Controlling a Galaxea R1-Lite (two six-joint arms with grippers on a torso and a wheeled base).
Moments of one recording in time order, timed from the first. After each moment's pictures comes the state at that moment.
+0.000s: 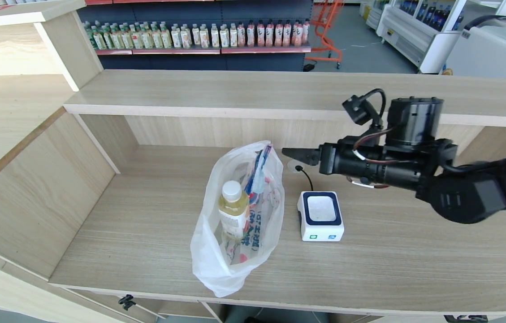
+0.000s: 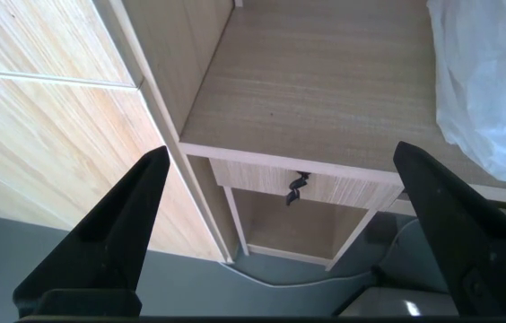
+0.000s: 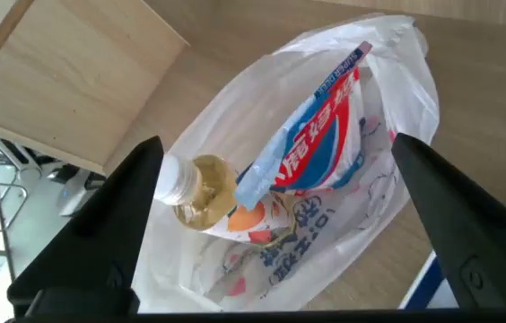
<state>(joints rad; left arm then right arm) 0.00 0.00 0.00 0.05 0.13 0.01 0.44 1.83 -1.06 -0.63 0.39 0.22</state>
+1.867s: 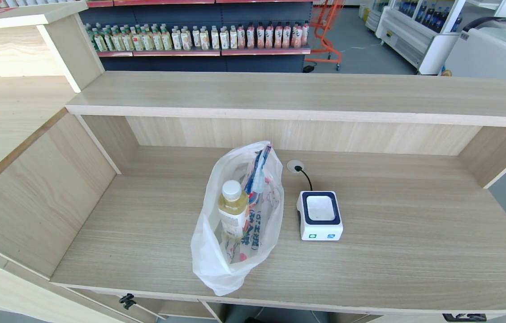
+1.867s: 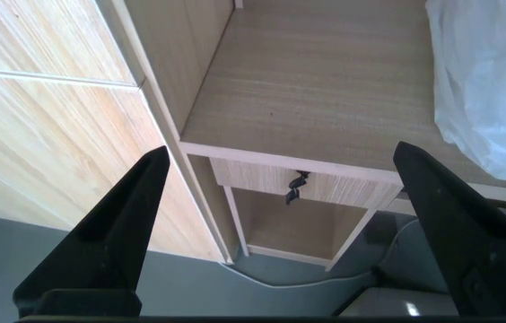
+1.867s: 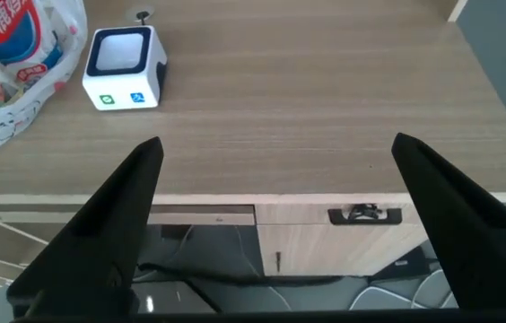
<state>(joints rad) 0.00 0.00 0.00 0.05 0.13 0.01 0.00 0.00 0.00 -0.01 -0.04 0.00</state>
